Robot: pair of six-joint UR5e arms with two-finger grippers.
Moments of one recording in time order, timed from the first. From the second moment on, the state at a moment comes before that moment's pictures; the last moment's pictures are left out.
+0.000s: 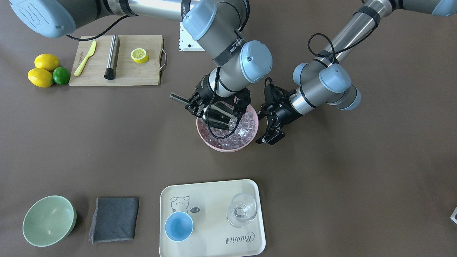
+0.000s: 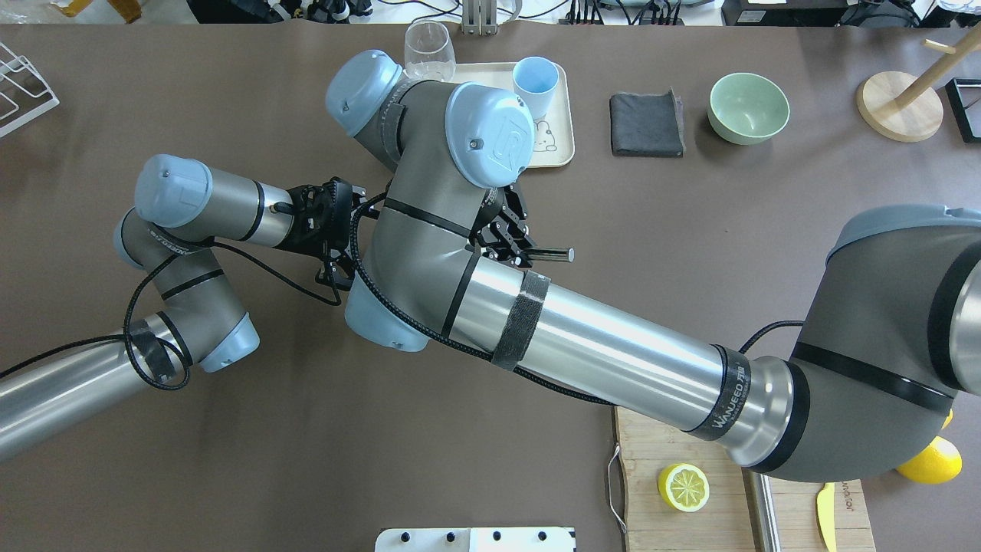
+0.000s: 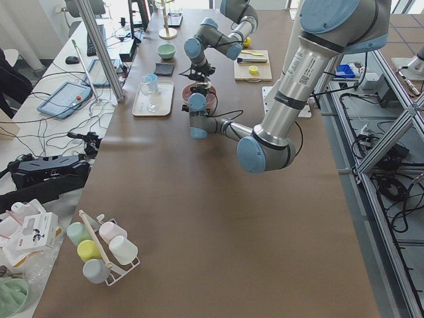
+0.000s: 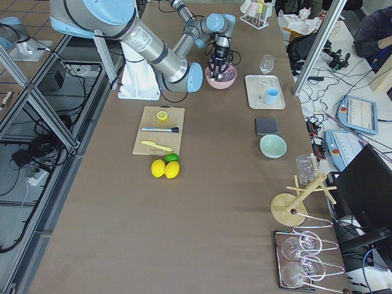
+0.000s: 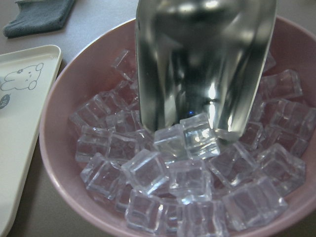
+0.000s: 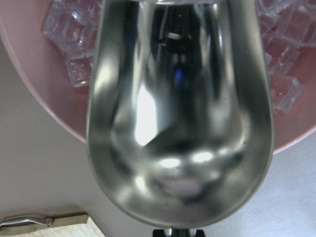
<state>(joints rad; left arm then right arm) -0.68 -2.11 -1.24 -2.81 -2.10 0.22 0.56 -0.38 1.21 -2.30 1.83 -0.33</state>
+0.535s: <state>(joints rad) -0.68 -2.11 -1.24 -2.81 -2.10 0.22 0.56 -0.36 1.20 -2.28 1.83 -0.34</state>
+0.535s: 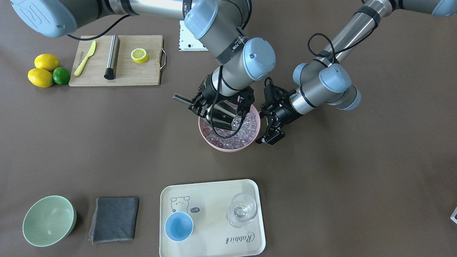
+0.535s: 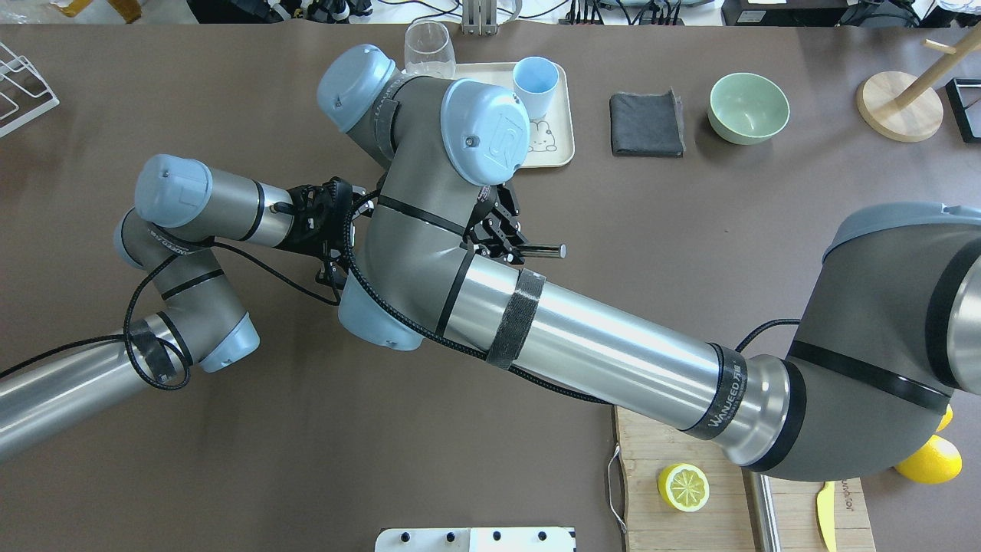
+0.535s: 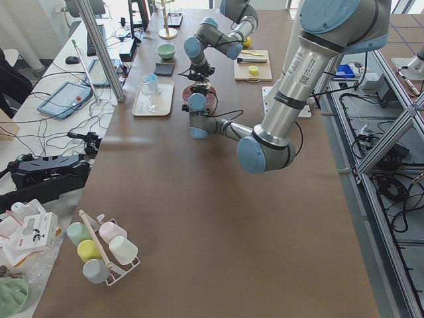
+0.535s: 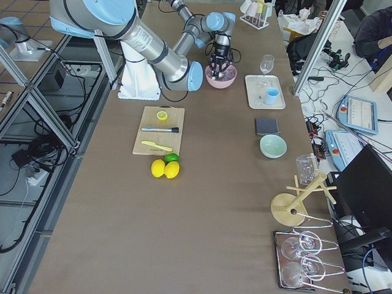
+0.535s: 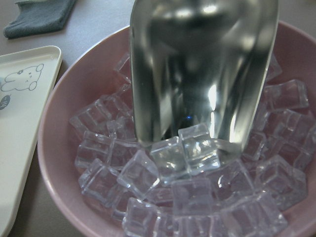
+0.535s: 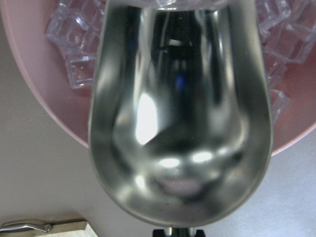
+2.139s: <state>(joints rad) -0.69 -2.11 -1.24 -2.81 -2.10 0.22 0.56 -0.49 1.44 -2.23 1.83 -0.34</state>
